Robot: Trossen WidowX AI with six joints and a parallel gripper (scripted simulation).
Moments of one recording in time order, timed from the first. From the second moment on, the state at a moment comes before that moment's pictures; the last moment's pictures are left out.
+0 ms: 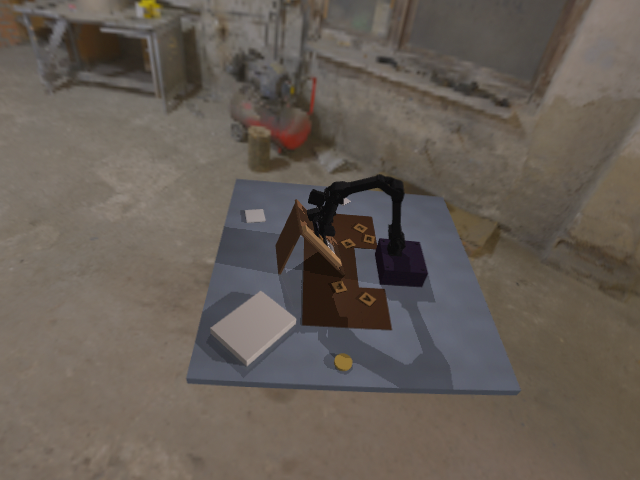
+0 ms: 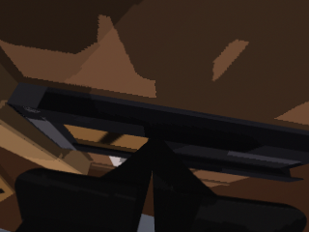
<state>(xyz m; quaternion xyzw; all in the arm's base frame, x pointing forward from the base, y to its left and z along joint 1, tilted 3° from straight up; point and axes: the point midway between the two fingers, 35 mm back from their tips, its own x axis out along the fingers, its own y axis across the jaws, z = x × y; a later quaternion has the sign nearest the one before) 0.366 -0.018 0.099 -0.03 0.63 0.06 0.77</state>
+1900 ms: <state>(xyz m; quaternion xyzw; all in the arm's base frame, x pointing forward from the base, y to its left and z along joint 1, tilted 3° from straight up) 0.272 -0.096 0.196 -0.39 0.31 0.46 0.73</state>
